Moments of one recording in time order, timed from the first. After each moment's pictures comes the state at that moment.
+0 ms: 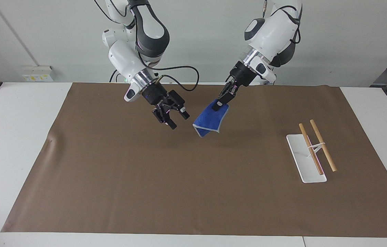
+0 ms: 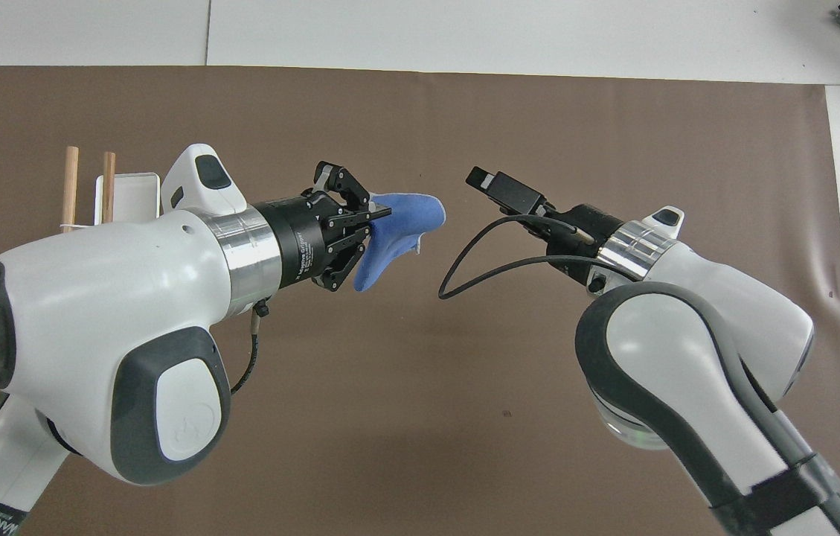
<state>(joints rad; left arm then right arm) -0.54 -0.05 -0.02 -1.94 -0.60 2.52 -1.39 0.32 0.02 0.10 -2.08 1.34 2.80 -0.31</state>
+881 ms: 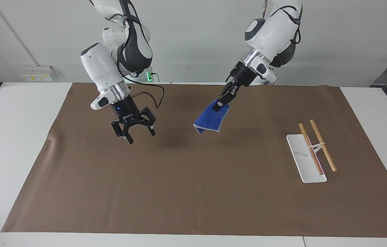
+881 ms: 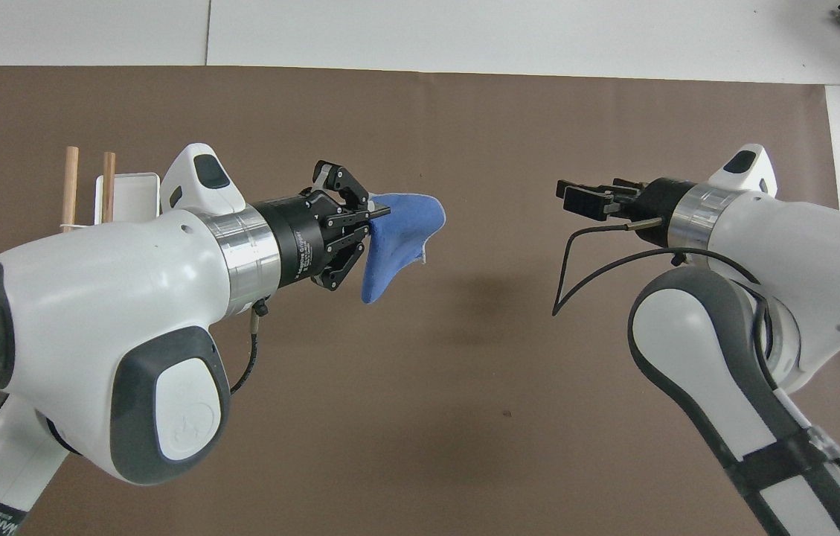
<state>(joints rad) -0.54 -0.05 -0.02 -1.94 -0.60 2.53 -1.39 0.10 0.03 0.09 -2.08 0.56 2.62 -0.31</state>
